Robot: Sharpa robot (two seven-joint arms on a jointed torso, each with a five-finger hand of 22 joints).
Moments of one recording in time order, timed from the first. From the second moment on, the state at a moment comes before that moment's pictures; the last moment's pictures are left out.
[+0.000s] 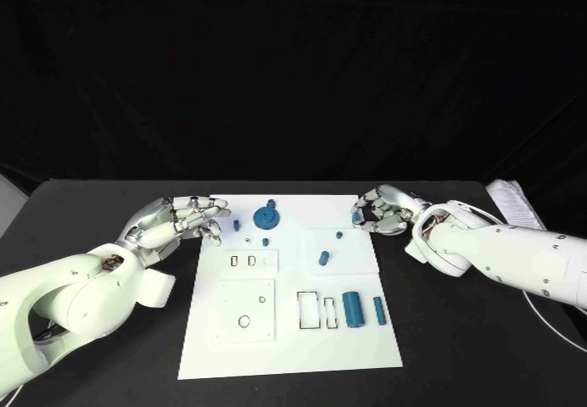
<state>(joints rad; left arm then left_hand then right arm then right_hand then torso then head) 1.21 -1.00 -0.01 1.67 -0.12 -0.18 0.37 1.32 -0.17 0.55 0.09 0.06 0.83 0.21 0.24 0.24 1.04 0.16 0.08 0.07 0.95 0.09 0.73 0.56 0.18 0.98 0.18 0.80 0.43 1.28 -0.91 -0.14 1.33 -1.10 -0.44 0.13 1.41 -0.21 0.34 0.19 0.26 0.94 0.15 0.24 0.28 1.46 0.07 1.47 1.31 1.46 0.00 1.57 1.31 0.01 1.47 0.11 1.57 1.31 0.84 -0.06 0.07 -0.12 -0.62</state>
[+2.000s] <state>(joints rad) 1.21 -0.96 -0.01 1.61 -0.14 -0.19 0.35 1.32 -0.17 0.55 0.09 0.06 0.83 0.21 0.24 0.25 1.10 0.14 0.14 0.10 1.01 0.07 0.80 0.58 0.18 1.00 0.17 0.85 0.45 1.29 -0.73 -0.16 1.66 -1.23 -0.59 -0.20 1.38 -0.19 0.43 0.17 0.23 1.00 0.12 0.30 0.29 1.46 0.04 1.47 1.31 1.47 -0.03 1.56 1.31 0.01 1.46 0.08 1.57 1.31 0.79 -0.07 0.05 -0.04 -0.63</state>
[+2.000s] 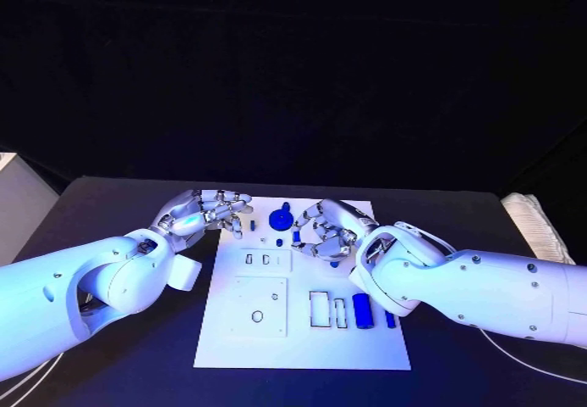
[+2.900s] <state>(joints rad) 1.21 -0.95 -0.01 1.61 -0.17 -0.20 0.32 1.31 -0.18 0.55 0.09 0.06 0.82 0.20 0.25 0.27 1.12 0.13 0.23 0.15 1.05 0.05 0.93 0.67 0.18 1.02 0.15 0.94 0.49 1.21 -0.57 -0.16 1.57 -1.40 -0.62 -0.39 1.36 -0.18 0.43 0.17 0.23 1.00 0.12 0.31 0.29 1.47 0.04 1.47 1.31 1.46 -0.03 1.56 1.31 0.01 1.47 0.07 1.57 1.31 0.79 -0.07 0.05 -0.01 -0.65</state>
